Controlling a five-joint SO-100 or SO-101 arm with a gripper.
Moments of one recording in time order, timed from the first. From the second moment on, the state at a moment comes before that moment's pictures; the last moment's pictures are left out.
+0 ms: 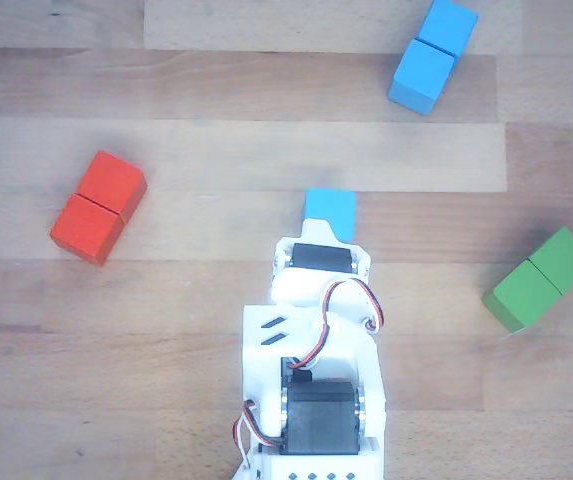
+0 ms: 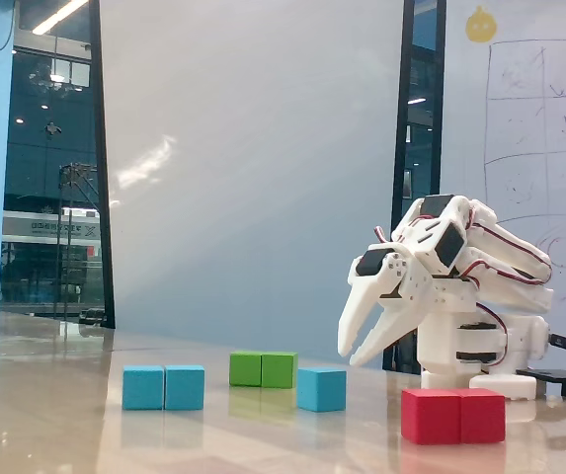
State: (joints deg) arm -3.3 195.8 178.2 67.9 4.5
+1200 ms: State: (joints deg) arm -3.3 147.4 130.8 70.5 4.5
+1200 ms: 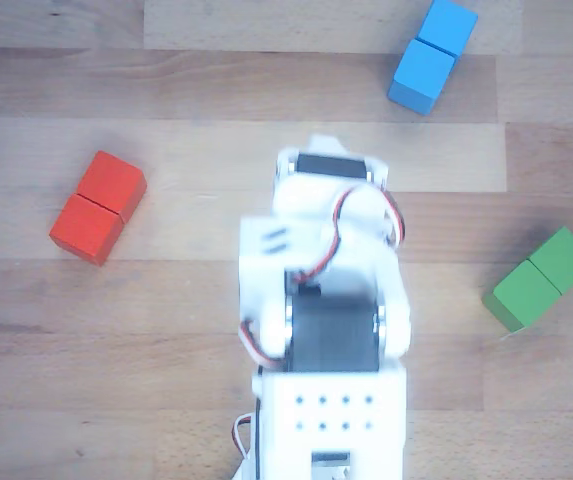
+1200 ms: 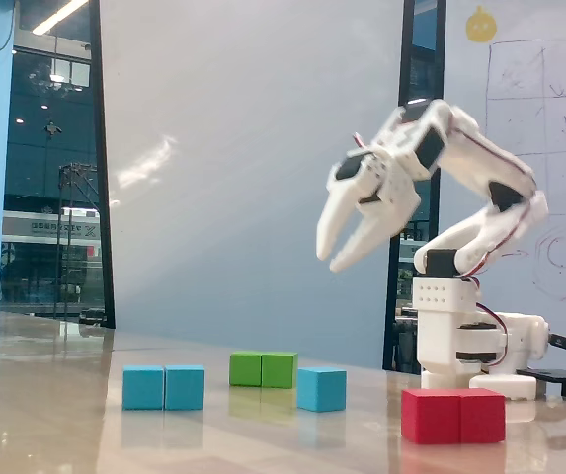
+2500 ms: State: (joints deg) arm -0.2 118.4 133.7 67.3 -7.3
